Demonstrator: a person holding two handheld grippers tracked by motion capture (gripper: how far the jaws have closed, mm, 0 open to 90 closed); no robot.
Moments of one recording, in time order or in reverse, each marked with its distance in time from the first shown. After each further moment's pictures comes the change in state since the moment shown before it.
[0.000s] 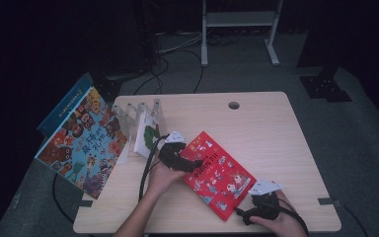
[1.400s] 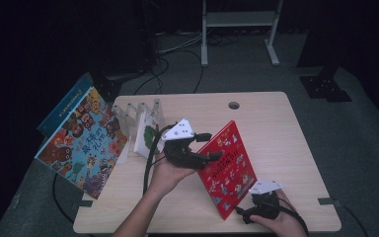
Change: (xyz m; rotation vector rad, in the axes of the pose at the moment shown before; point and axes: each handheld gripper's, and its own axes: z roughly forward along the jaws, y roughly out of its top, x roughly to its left) left arm -0.078 0.070 -0.060 -0.232 -0.188 0.196; right arm -0.001 0.001 0.000 0.000 -0.016 0.018
